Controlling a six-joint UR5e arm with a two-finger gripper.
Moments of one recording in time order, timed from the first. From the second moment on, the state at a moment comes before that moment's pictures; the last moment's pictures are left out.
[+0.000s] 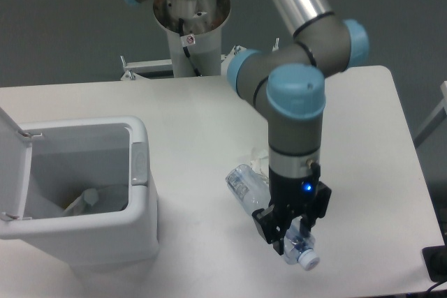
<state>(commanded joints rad) 2.46 -2.00 -1.28 -0.75 1.32 -0.12</state>
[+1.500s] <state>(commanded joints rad) 2.11 -1.86 -1.37 -0.67 1.13 0.12</state>
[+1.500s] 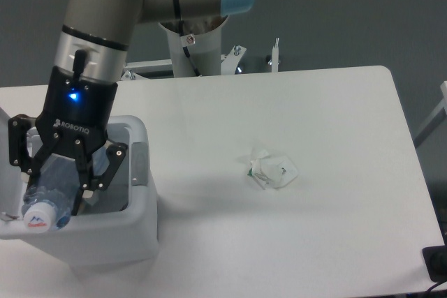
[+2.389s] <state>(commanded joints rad) 2.56 -1.81 -1.54 -0.83 1.15 0.18</state>
